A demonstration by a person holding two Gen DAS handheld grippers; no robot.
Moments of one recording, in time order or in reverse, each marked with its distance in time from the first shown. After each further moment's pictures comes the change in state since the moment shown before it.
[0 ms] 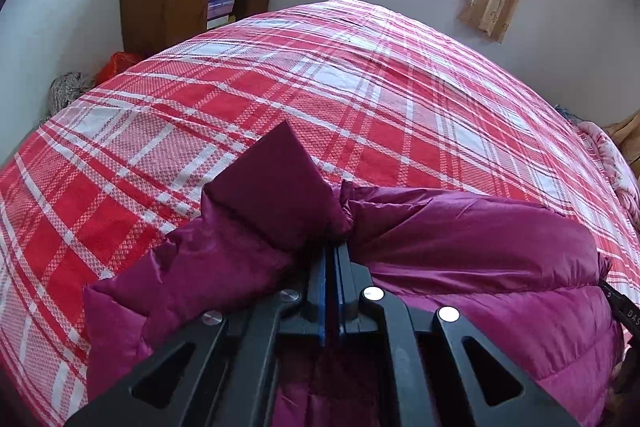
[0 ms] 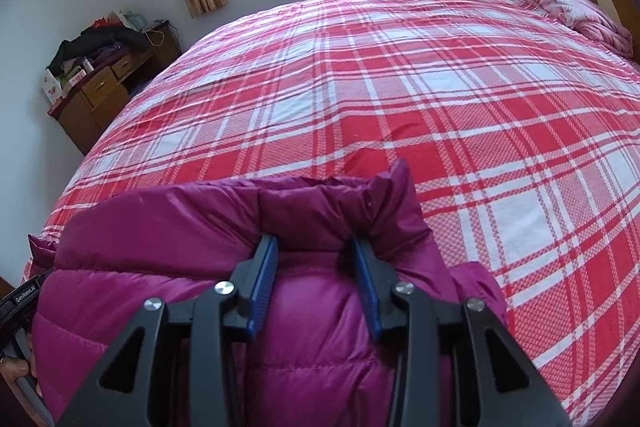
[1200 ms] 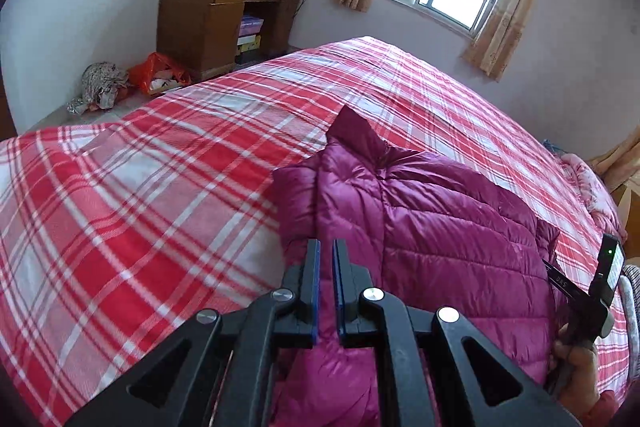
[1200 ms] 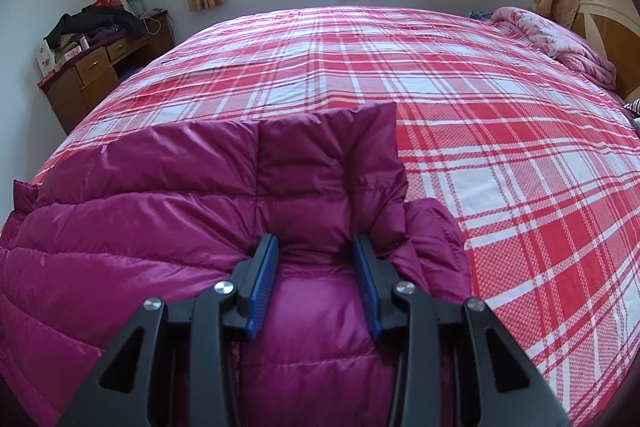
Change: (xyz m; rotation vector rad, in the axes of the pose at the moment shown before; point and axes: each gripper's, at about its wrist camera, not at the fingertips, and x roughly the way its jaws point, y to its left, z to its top) left arm -0.165 0.079 -0.079 -0.110 -0.101 -0.037; right arm -0.028 0.008 -0.040 -0.082 -0.057 -0.099
